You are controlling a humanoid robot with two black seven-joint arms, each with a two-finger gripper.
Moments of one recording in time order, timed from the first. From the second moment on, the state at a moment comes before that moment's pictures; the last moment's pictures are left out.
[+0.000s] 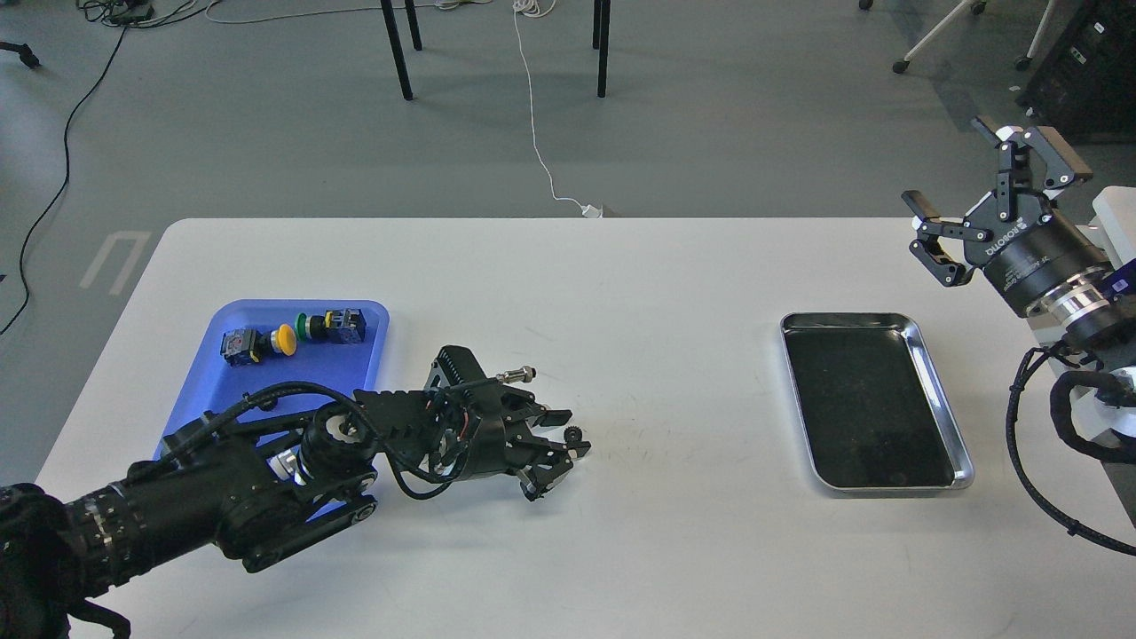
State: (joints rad) left arm -0.70 0.25 -0.26 -1.04 2.18 -0.07 -0.32; right arm 0.62 -0.77 0.54 1.05 -0.04 0.38 0.49
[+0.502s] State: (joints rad) left arm -0.70 0.25 -0.26 -1.03 2.18 -0.07 -0.32; right arm 0.62 -0.78 0.54 1.06 -0.04 0.38 0.49
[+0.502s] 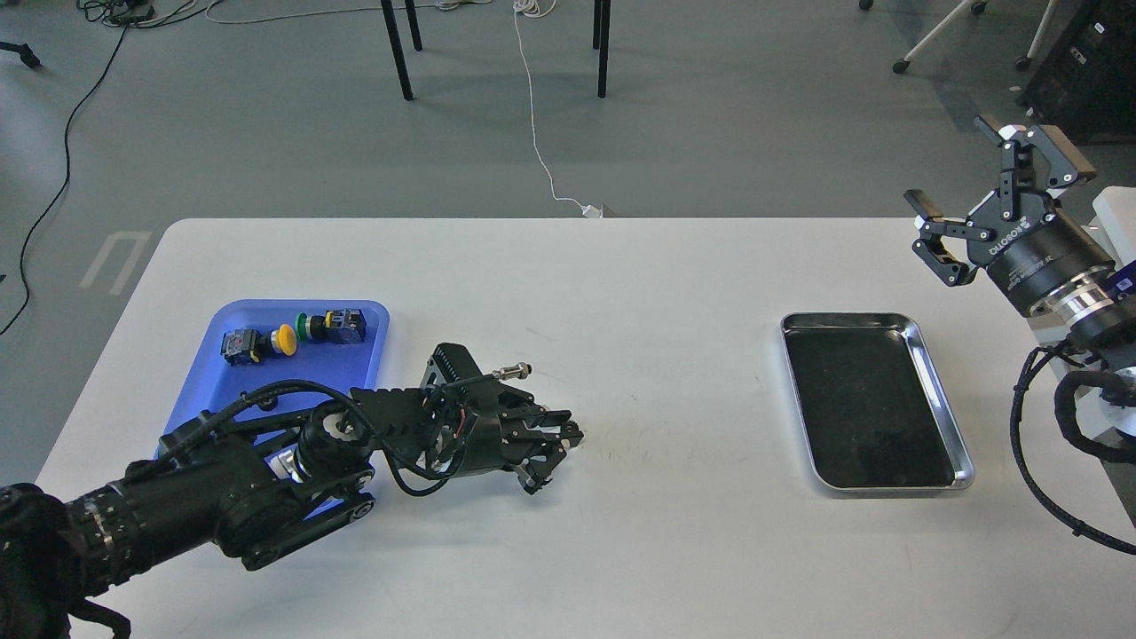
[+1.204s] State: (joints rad) left arm -0.69 0.67 -0.39 -1.11 1.97 0.11 -0.41; right arm 0.64 -0.79 0.54 1.06 -0.05 0.38 0.49
